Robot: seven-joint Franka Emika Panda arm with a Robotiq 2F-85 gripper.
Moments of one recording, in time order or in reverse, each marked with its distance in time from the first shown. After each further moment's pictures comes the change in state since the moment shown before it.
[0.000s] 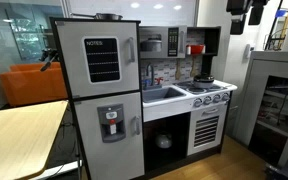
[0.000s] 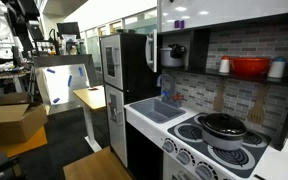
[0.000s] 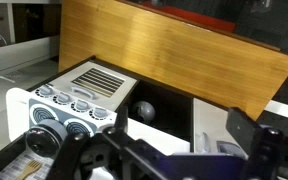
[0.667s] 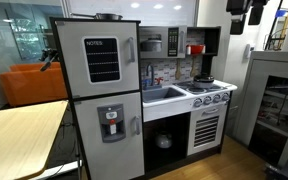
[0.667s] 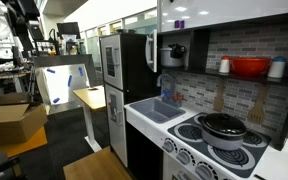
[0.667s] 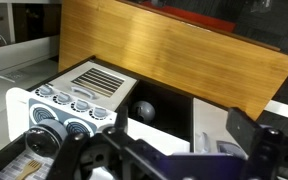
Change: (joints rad) arm 0.001 0.000 0.000 0.000 0.000 0.001 0.000
